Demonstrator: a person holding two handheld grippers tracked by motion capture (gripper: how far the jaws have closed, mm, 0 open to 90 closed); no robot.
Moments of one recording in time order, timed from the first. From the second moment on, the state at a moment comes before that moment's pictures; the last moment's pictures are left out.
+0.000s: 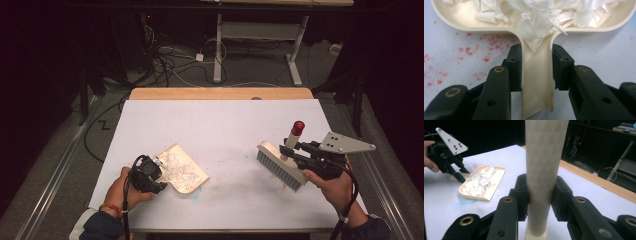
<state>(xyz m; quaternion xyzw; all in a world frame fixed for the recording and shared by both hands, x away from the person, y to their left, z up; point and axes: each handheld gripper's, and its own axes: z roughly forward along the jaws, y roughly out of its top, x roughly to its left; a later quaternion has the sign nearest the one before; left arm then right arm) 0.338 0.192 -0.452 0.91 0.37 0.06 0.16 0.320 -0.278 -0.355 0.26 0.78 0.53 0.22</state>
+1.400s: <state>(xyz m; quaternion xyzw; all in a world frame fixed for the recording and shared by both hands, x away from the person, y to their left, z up) 0.348 0.228 -0.451 0.85 0.48 0.09 0.20 0.337 -0.320 -0.372 0.26 0.83 0.46 0.16</state>
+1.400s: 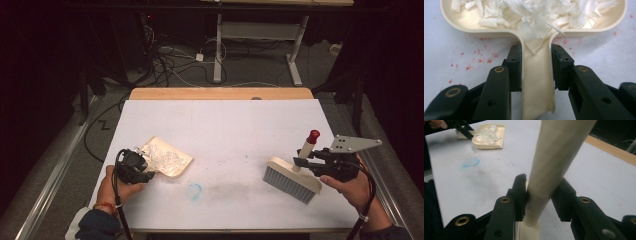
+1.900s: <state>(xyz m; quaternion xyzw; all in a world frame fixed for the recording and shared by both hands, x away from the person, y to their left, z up) 0.345 0.218 -0.453 0.84 0.49 0.08 0.21 0.374 -0.314 -0.375 0.32 0.82 0.43 0.20</state>
